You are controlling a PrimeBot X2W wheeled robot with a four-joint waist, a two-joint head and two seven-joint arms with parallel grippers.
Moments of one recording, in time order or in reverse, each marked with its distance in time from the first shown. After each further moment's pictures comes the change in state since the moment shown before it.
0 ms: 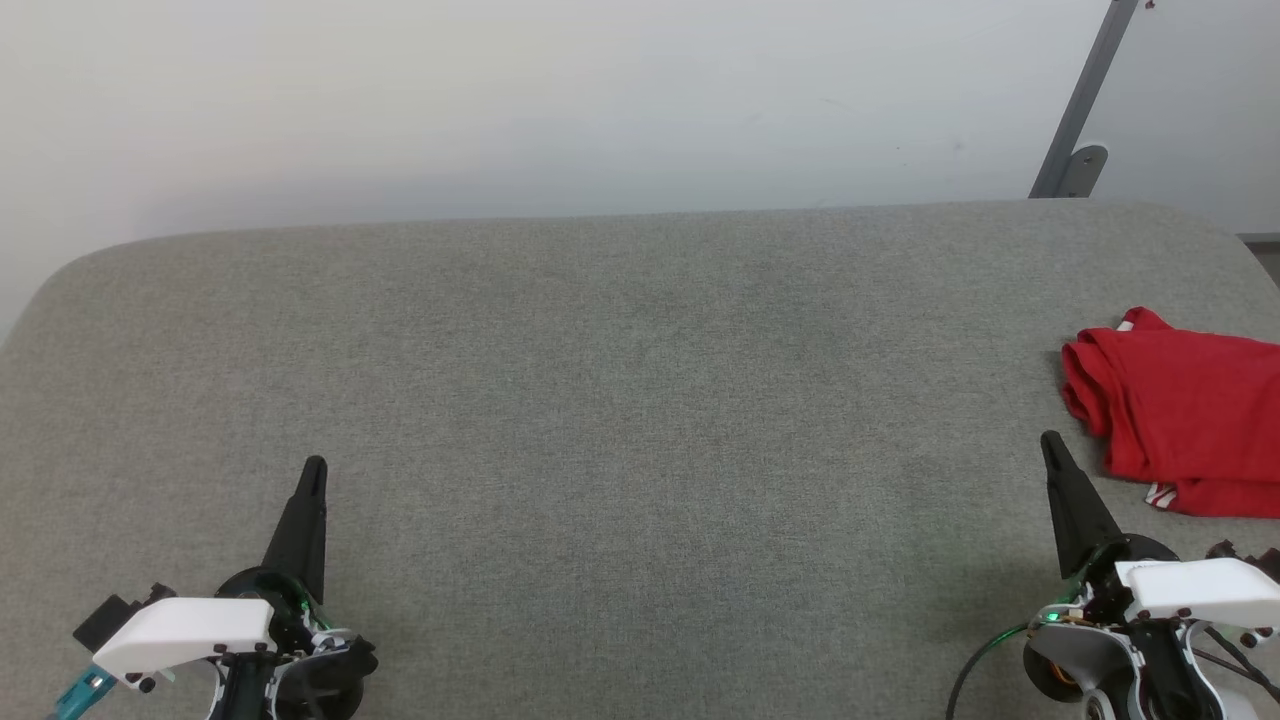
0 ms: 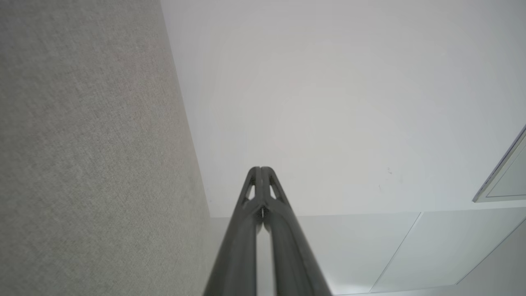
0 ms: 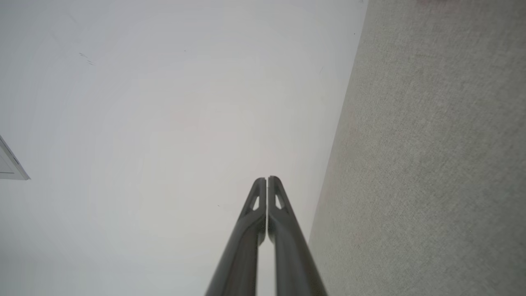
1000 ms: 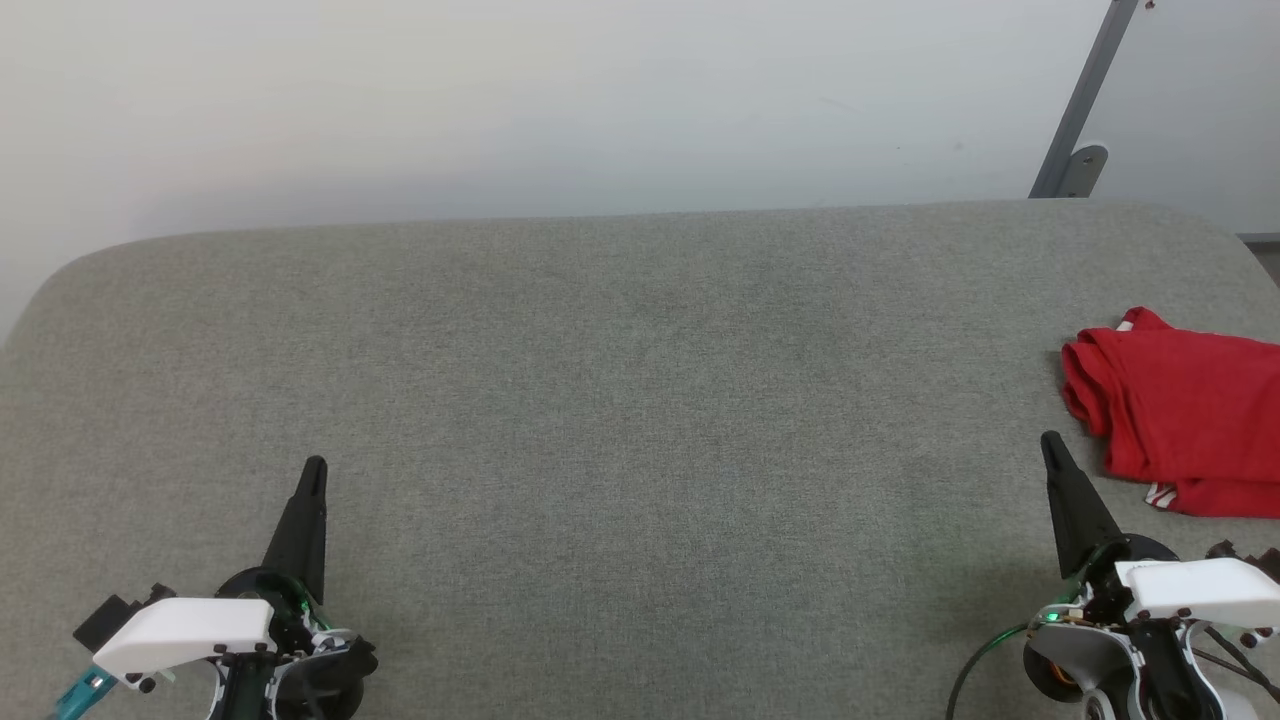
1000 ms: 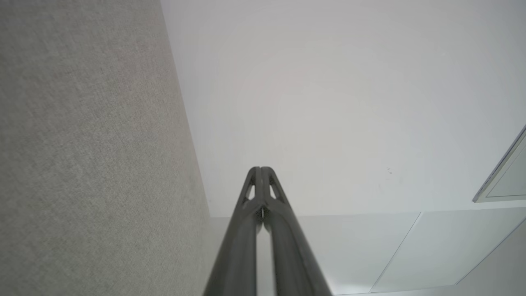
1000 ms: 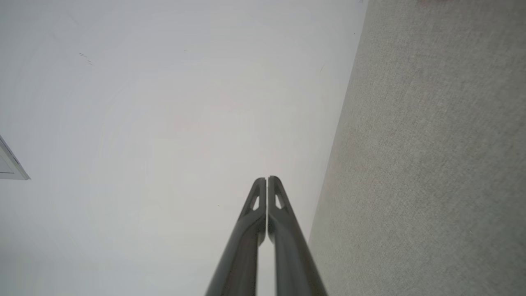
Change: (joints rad) left arm 0.000 -0.003 0.004 0.000 0.003 0.000 0.003; right arm 0.000 0.000 0.000 0.000 0.000 0.000 0.000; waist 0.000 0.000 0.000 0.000
